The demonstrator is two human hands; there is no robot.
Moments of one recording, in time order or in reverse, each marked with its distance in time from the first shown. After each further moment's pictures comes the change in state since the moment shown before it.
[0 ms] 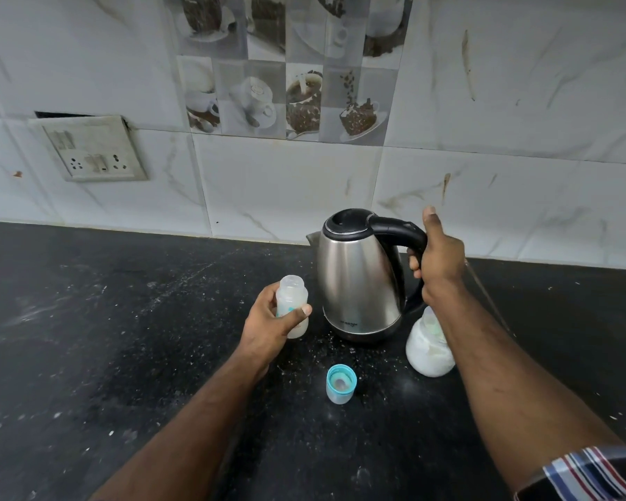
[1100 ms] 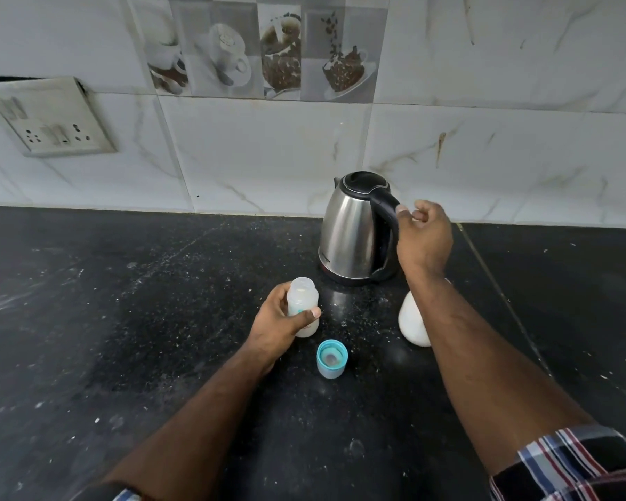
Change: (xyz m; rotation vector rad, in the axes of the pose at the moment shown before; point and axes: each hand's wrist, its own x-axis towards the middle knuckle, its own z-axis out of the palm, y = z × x) left_hand -0.003 -0.043 0.027 0.017 -0.139 -0.098; right_hand 0.010 0.047 0.004 -0.388 0.203 -0.271
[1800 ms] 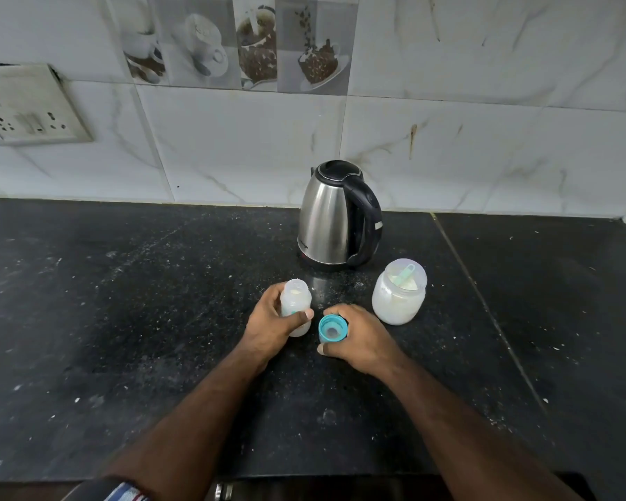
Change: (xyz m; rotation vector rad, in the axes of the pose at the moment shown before) left_hand -0.030 -0.010 0.028 0.050 -0.006 0.026; right_hand -0.141 0.047 -0.064 -0.388 -0.940 -0.043
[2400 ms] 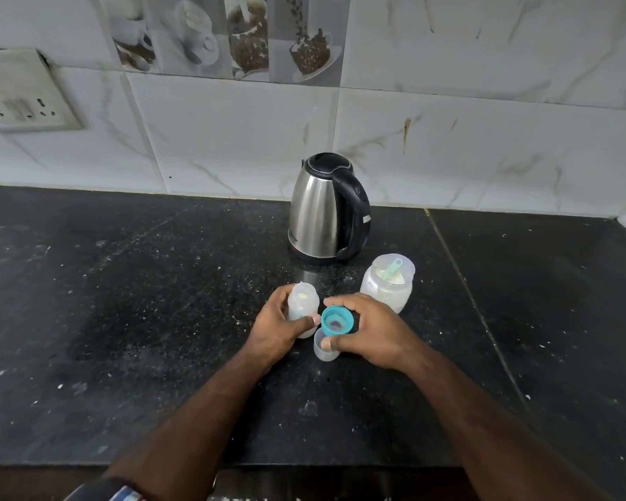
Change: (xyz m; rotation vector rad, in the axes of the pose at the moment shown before) left_hand -0.010 -0.012 0.031 0.144 -0.025 0.014; right_hand -0.022 0.010 -0.047 0.091 -0.064 -0.115
